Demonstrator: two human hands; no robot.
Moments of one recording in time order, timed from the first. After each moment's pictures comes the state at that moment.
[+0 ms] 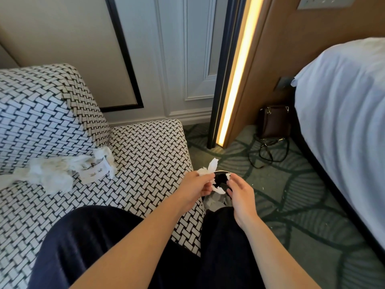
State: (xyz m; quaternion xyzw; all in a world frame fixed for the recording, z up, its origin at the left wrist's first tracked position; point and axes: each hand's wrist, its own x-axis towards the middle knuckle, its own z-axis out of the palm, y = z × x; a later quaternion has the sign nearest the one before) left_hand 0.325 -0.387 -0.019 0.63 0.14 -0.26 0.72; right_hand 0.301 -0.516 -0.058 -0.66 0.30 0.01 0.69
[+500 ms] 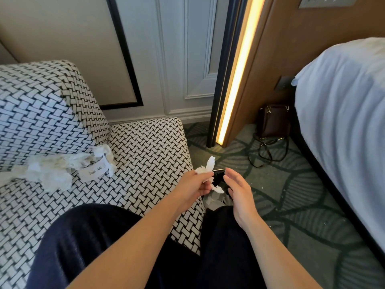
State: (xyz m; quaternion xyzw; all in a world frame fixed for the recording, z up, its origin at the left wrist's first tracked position) left_hand 0.323 -0.381 -0.016 0.60 0.14 -0.28 0.74; right_hand 0.295 -0.518 -0.048 -0.66 0.22 0.04 0.72
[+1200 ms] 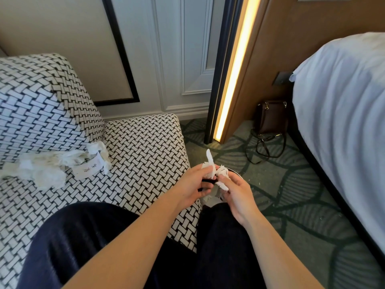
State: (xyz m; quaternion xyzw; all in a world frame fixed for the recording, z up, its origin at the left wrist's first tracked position) left_hand 0.321 -0.390 -0.009 0.57 0.13 -0.32 0.74; right_hand 0.292 -0.526 -0.042 -0.58 0.18 0.09 0.79
